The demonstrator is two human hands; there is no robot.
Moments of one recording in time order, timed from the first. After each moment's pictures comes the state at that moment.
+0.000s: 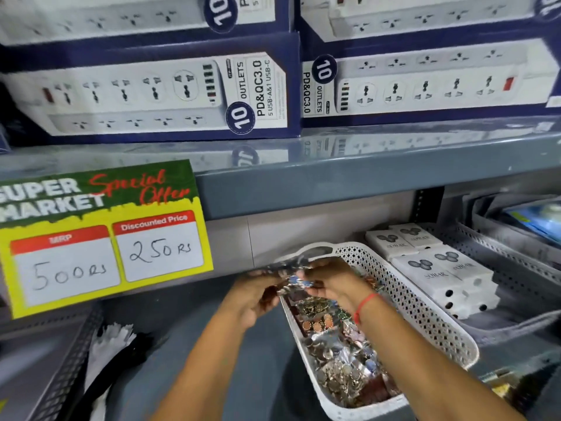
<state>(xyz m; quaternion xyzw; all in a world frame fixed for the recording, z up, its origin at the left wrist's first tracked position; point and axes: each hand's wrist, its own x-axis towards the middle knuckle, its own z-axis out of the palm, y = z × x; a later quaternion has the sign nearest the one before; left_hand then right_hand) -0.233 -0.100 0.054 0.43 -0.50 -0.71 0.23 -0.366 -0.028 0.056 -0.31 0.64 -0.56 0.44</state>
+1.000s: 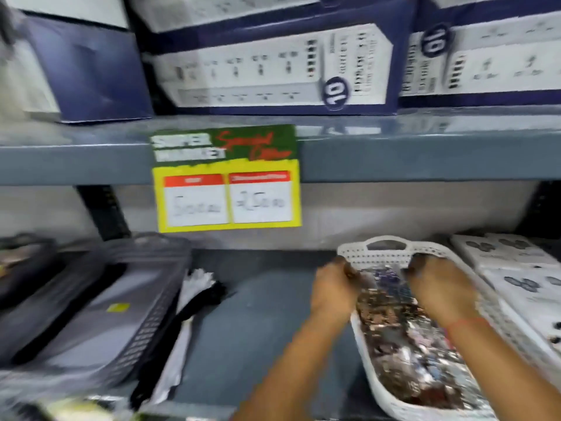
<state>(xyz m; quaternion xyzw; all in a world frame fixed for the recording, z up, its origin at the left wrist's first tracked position) -0.243 -0.055 0.037 0.51 -0.73 -0.35 0.28 -0.381 0.000 0.053 -0.46 0.87 -0.19 -0.06</state>
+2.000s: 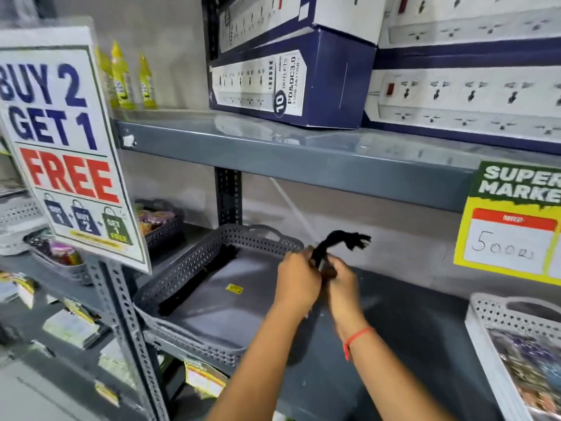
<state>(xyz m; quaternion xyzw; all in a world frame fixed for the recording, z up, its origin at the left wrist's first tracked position) 0.010 -0.137 0.054 0.59 -0.66 -0.24 0.40 -0.062 -0.131 0.038 -0.45 0.58 -0.56 0.39</state>
